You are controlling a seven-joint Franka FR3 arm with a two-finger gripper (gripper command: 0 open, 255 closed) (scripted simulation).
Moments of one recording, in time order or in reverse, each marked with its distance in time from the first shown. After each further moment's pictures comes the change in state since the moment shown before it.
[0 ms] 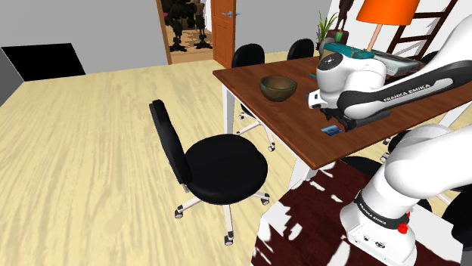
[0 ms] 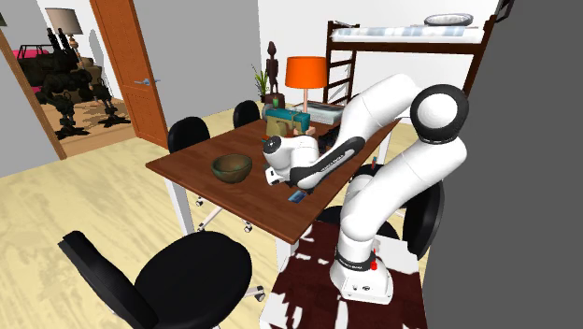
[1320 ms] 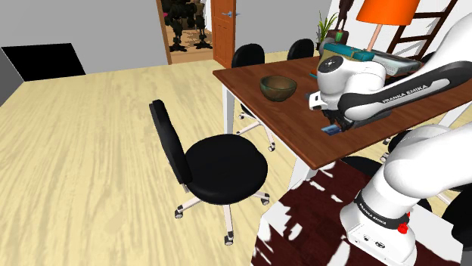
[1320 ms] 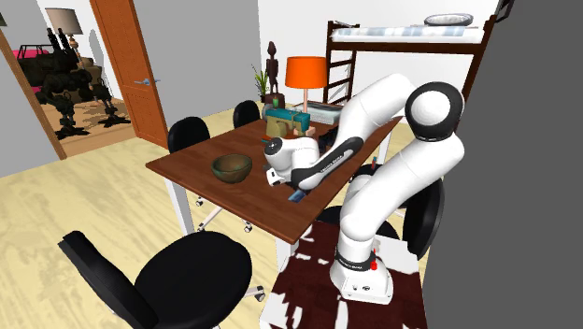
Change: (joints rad) arm -0.018 0.032 -0.023 -0.002 -0.037 0.040 0.008
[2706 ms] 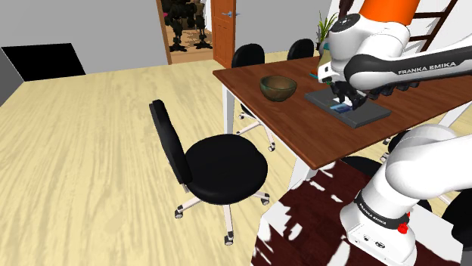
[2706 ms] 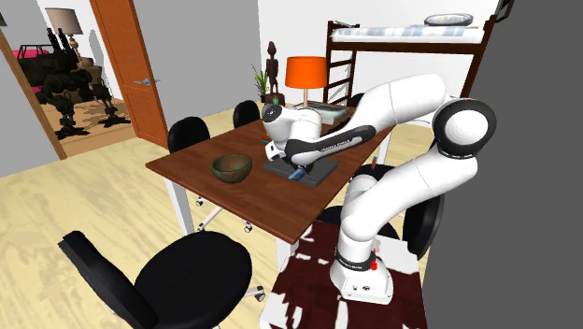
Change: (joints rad) arm 0.036 -0.204 0.083 0.145 0.161 -0.298 -0.200
